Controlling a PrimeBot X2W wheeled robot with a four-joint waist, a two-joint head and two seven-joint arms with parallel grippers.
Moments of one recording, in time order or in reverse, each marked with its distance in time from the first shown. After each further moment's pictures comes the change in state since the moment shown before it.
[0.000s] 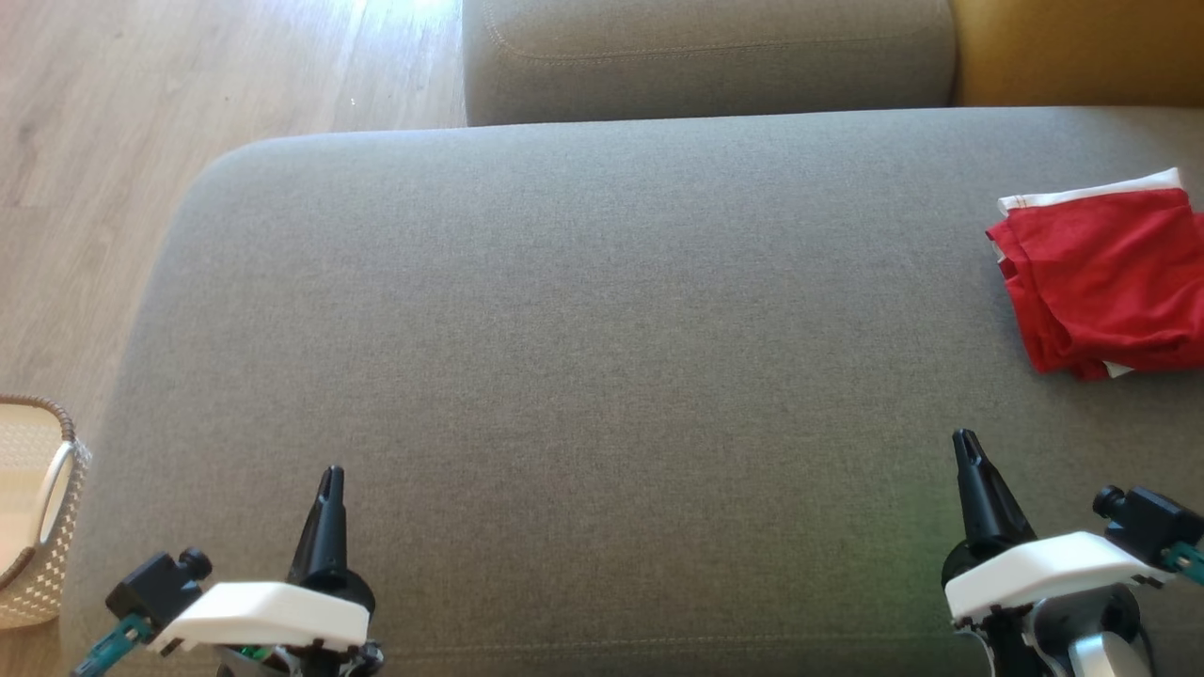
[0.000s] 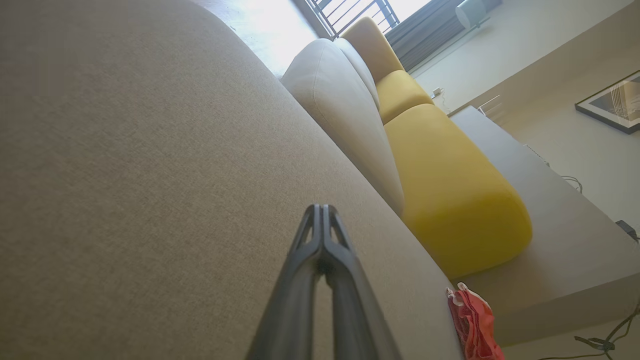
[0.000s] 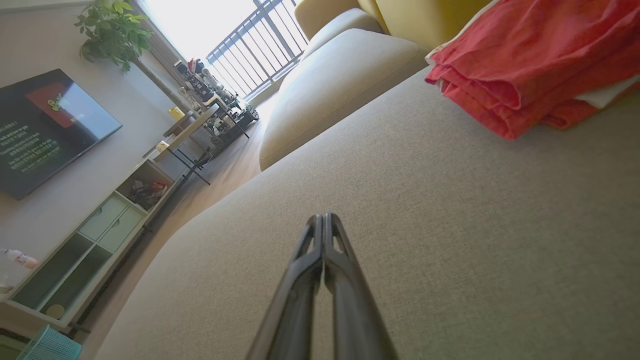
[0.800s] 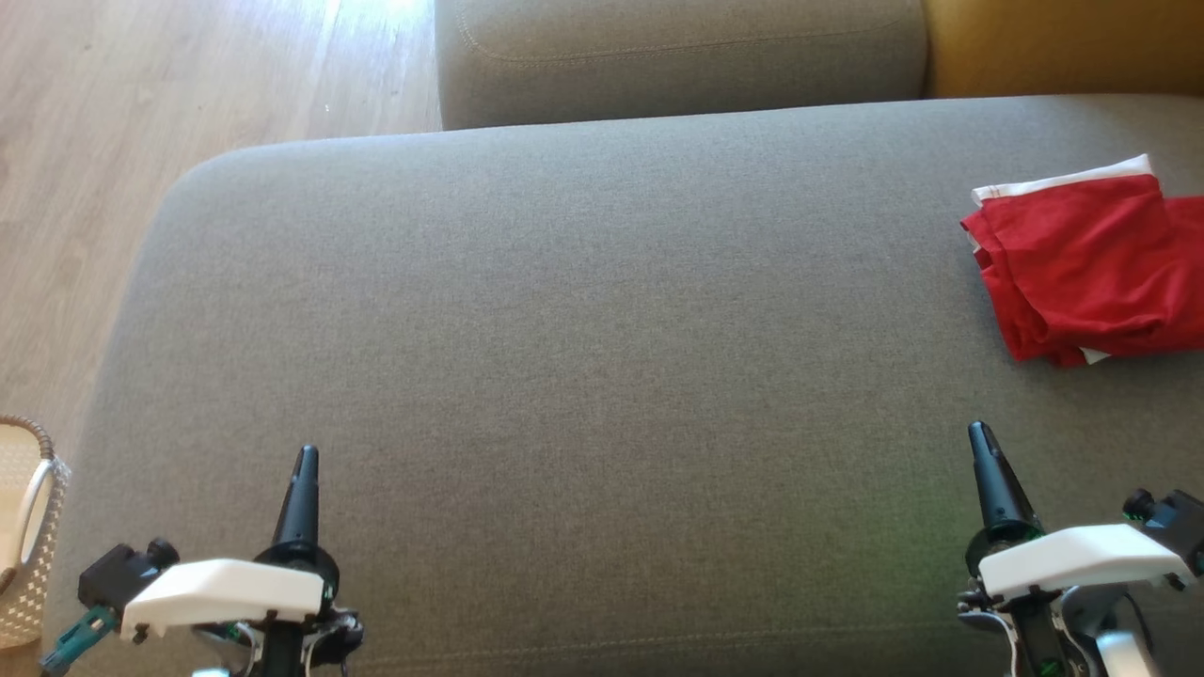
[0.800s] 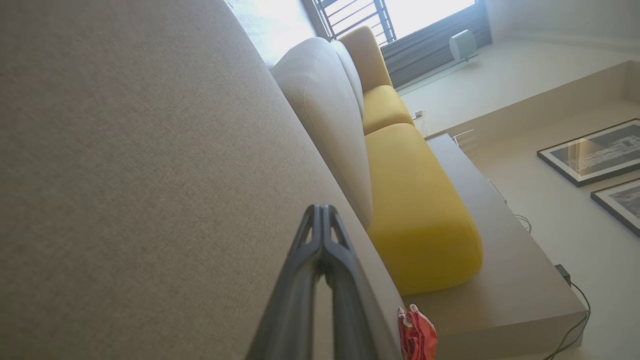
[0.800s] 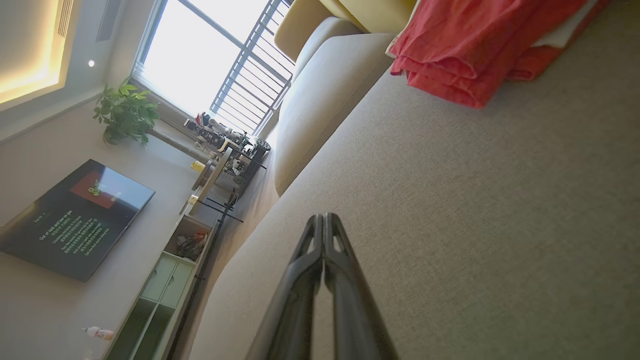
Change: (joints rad) left arm -0.046 0.002 0.056 0.024 -0.221 -0.019 0.067; right arm -0.016 0.000 -0.024 0.001 0.305 0.000 0.069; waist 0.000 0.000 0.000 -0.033
